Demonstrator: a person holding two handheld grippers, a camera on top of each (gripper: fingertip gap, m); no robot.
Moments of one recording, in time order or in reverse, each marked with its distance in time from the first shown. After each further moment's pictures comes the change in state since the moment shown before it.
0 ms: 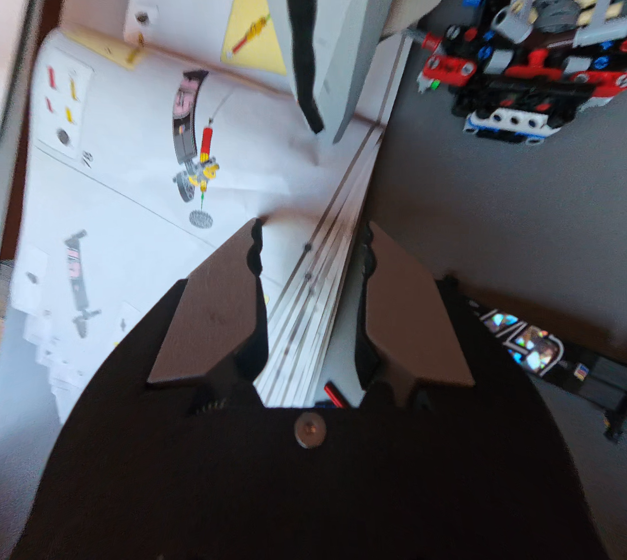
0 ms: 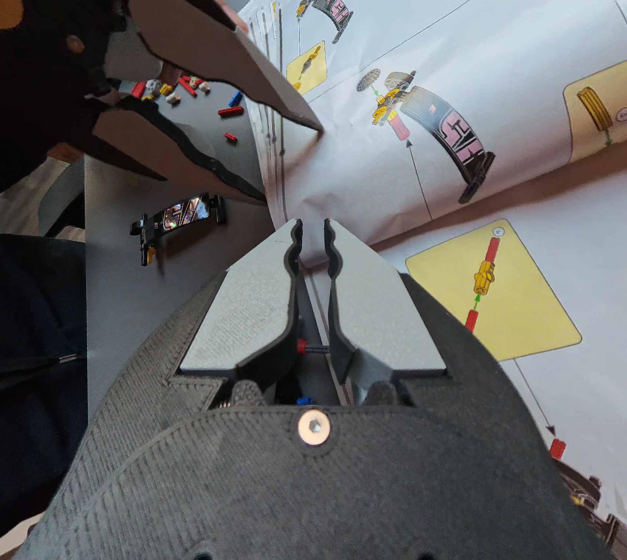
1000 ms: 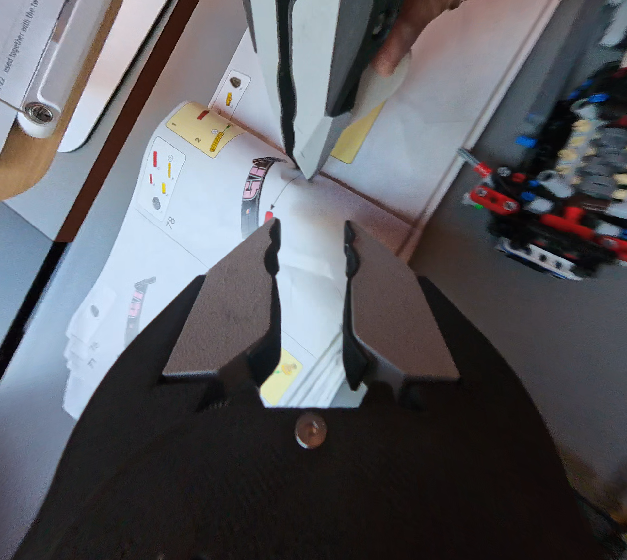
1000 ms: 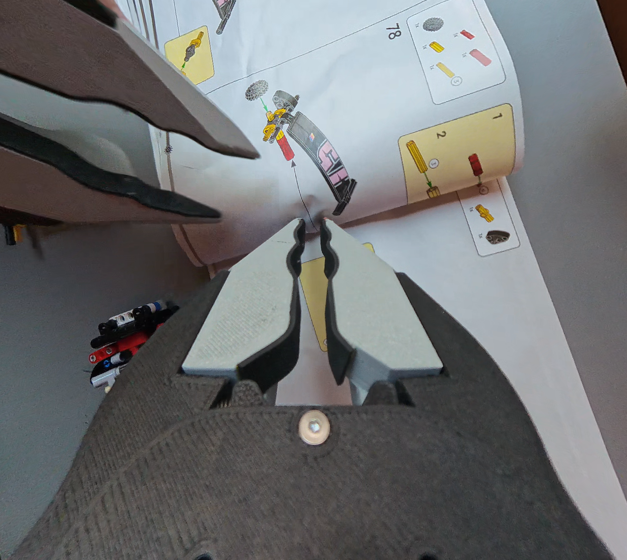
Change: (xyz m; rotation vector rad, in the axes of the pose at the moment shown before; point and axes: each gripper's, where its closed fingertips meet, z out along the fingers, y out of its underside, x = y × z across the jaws) left arm -0.030 -0.043 0.003 0.060 -0.168 -0.186; right arm 0.055 -0.021 -0.011 -0.231 0.212 -0.199
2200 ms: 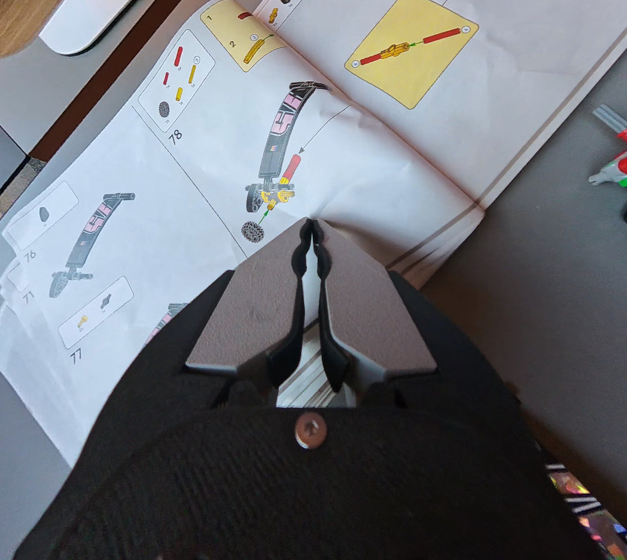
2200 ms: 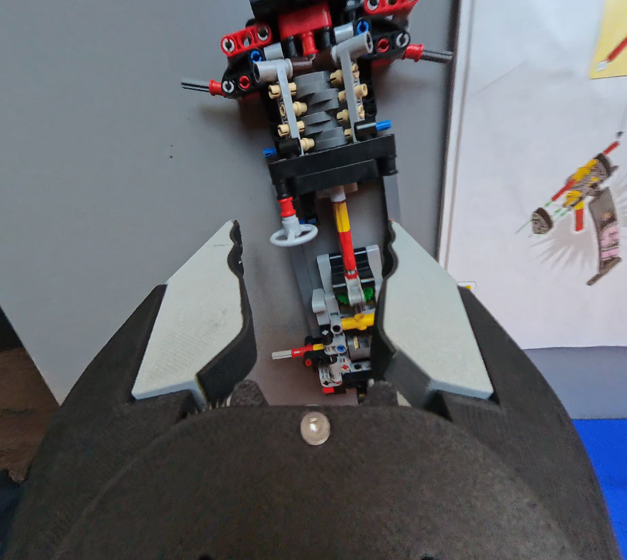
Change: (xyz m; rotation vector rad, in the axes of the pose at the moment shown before) left arm -0.017 0.045 0.018 0.039 -0.077 -0.160; right arm -0.108 0.173 -0.068 -0.355 0.111 -0.291
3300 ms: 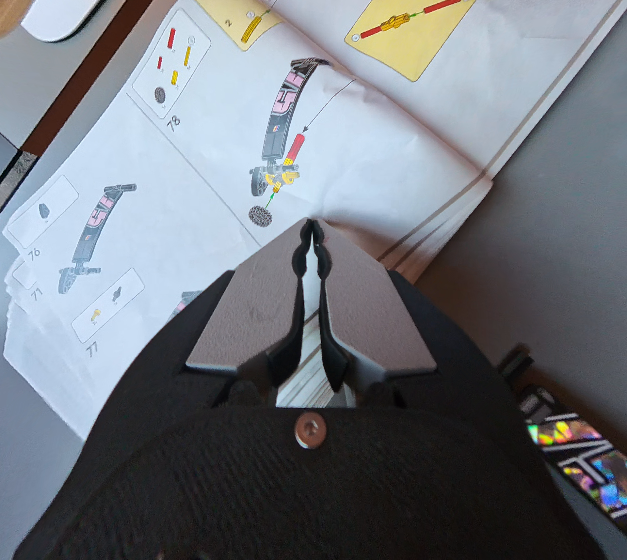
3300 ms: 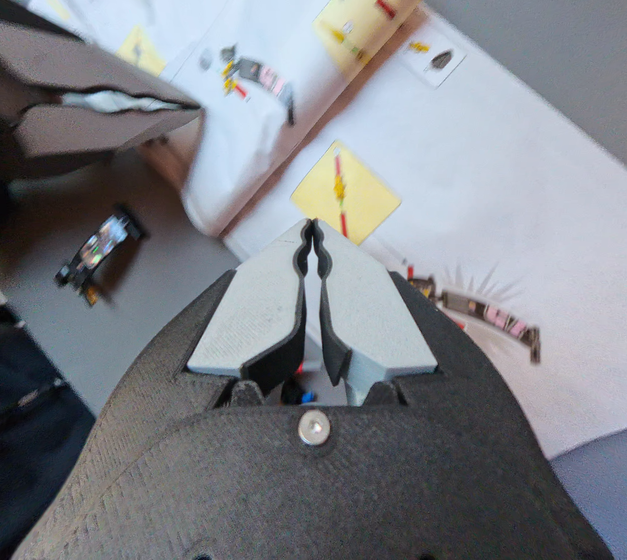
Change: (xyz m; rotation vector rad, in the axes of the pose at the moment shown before) left arm -0.006 0.011 -0.007 -0.038 0.048 0.033; right arm 0.146 -0.105 0.001 0.286 -0.064 0.793
